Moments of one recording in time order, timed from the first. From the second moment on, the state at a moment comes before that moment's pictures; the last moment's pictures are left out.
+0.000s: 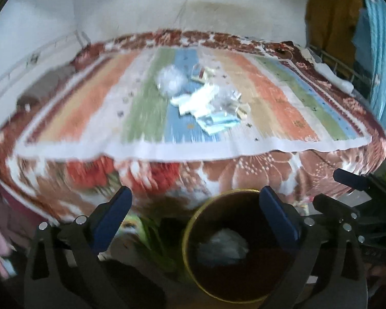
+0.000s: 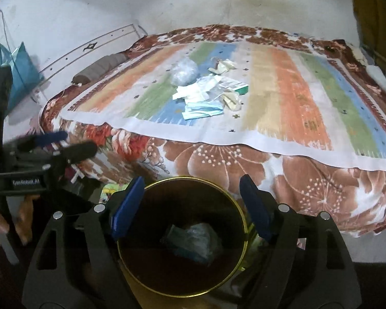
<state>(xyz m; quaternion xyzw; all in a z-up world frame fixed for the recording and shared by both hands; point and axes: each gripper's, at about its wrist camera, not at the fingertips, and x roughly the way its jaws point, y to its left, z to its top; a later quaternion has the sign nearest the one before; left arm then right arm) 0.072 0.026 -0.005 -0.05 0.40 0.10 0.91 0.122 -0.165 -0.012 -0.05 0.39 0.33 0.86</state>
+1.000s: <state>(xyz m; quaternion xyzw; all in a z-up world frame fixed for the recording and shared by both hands) 0.206 0.113 -0.015 -0.13 0.46 0.06 0.88 0.229 -0.092 0.008 -0.13 0.32 0.38 0.86</state>
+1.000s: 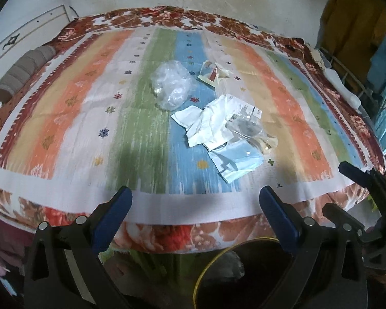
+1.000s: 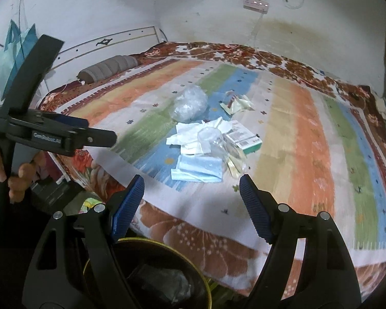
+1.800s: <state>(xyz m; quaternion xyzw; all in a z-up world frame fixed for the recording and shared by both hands) 0.288 0.152 -0.068 -0.22 0.48 -0.02 0.85 0.295 -0.039 -0.025 -0.16 0.34 0.41 0.83</state>
